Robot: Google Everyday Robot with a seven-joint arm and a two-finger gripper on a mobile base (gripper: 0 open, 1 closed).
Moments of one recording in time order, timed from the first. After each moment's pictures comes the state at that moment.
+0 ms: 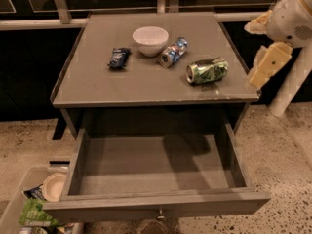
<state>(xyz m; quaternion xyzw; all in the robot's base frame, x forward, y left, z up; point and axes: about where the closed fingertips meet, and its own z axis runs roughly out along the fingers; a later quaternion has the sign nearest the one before) 0.540 -0.228 0.966 -0.60 0.75 0.04 0.26</state>
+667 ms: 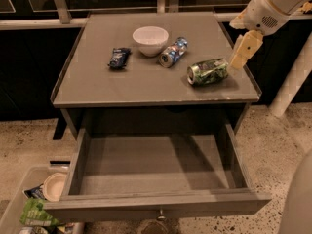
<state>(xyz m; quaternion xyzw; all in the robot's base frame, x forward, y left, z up) 0.637 -0.227 0.940 -0.59 0.77 0.05 0.24</state>
